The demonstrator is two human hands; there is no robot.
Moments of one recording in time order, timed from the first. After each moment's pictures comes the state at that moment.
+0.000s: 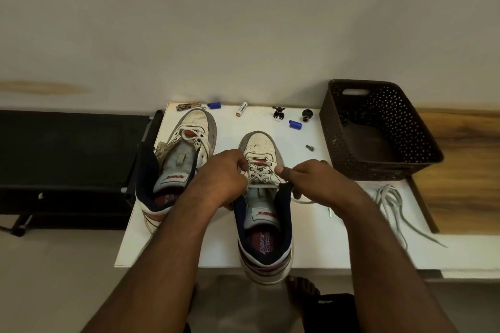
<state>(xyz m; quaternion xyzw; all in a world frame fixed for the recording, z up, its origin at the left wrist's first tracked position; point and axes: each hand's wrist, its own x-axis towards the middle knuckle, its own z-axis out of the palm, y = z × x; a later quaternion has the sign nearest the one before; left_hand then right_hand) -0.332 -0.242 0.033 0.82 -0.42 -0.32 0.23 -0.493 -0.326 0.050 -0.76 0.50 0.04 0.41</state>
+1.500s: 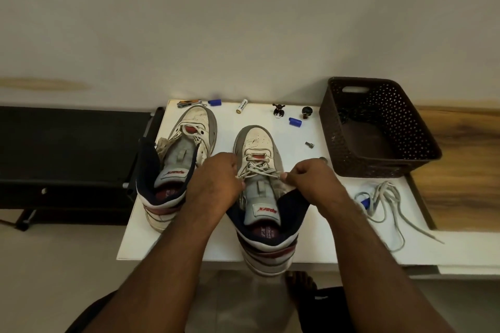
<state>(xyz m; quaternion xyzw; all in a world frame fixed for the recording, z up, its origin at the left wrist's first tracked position) -0.342 -0.230 0.022 0.86 -0.43 -0.22 0.18 -0.492 -0.328 0.017 -0.70 0.58 -0.04 0.42</state>
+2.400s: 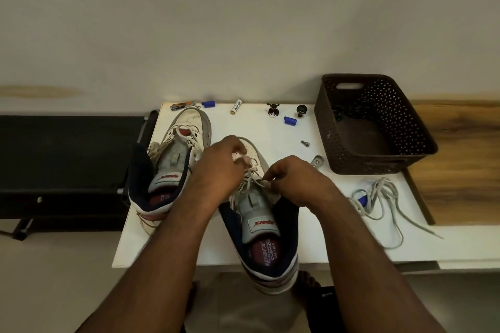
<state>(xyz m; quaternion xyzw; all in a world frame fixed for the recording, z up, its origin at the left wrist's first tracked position) -0.343 -0.245 0.036 0.81 -0.44 -0.24 0.30 -0.481 -0.324 0.029 -0.78 0.47 0.04 0.40</state>
